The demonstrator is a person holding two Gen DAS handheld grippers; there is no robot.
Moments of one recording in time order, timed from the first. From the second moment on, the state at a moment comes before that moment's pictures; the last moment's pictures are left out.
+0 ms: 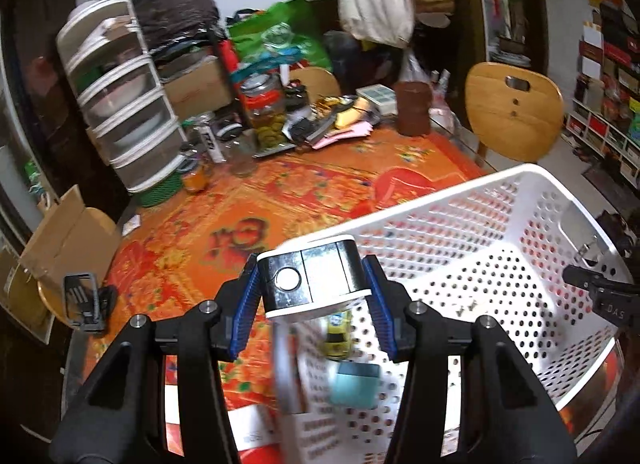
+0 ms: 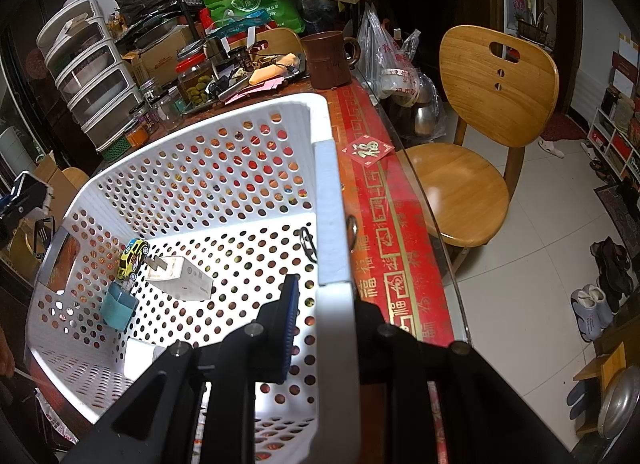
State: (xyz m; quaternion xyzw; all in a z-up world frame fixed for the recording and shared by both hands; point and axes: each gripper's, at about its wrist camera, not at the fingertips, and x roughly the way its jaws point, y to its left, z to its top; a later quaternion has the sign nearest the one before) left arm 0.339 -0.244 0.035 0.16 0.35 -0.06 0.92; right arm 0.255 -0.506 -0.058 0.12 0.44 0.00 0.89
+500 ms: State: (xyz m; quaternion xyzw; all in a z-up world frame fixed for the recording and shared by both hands) left arm 0.353 -0.292 -0.008 0.17 0.39 -0.08 0.90; right arm 0.255 -0.506 -0.057 0.12 0.44 0.00 0.89
